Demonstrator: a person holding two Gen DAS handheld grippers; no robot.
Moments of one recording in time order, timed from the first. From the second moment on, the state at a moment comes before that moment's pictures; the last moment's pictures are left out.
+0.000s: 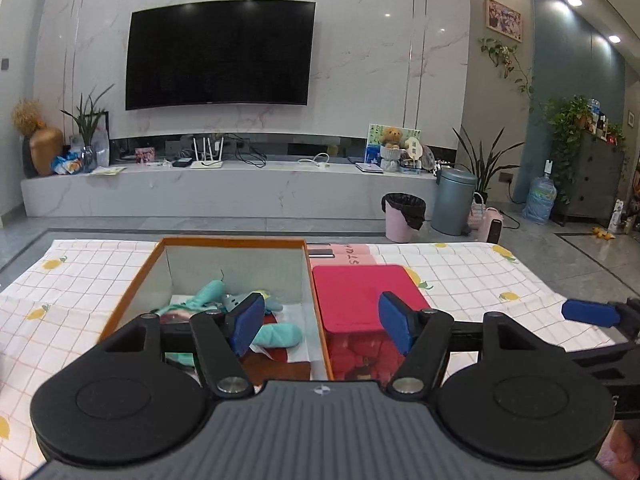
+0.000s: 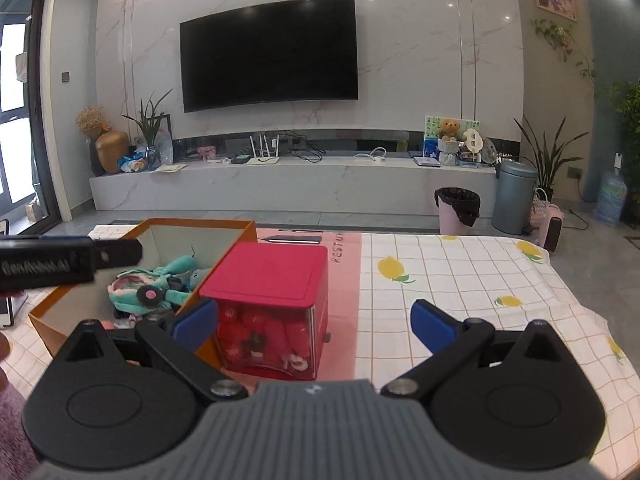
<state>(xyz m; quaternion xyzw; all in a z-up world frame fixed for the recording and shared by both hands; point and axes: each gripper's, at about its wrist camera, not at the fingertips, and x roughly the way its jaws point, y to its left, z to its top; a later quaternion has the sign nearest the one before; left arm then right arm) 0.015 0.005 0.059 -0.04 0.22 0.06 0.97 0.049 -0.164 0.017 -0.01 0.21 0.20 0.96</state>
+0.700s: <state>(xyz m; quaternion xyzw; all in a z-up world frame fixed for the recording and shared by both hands) -0.001 -0.016 0.038 0.01 0.21 0.07 0.98 0.041 -0.170 -0.008 0.00 0.21 0.25 0.95</state>
